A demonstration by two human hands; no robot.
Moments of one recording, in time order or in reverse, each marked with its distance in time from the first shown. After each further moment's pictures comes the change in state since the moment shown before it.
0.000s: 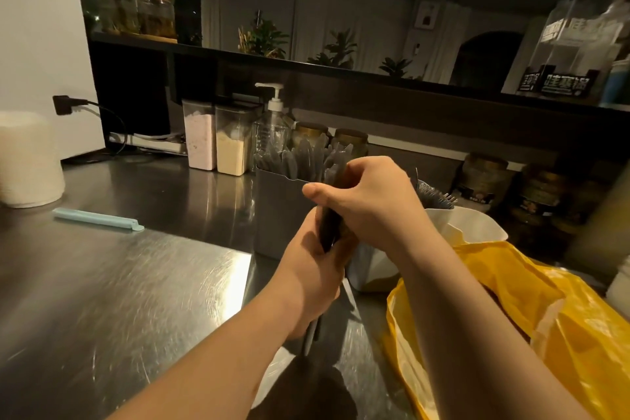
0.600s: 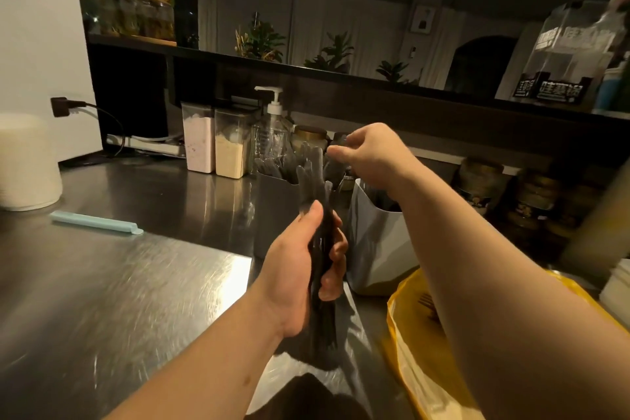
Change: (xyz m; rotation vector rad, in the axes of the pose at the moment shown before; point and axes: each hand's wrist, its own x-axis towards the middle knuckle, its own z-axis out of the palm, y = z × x) left_hand -0.002 0.004 -0.023 -0.470 -0.182 -0.203; right_hand 0.079 0.005 -0.014 -0.053 -0.043 0.082
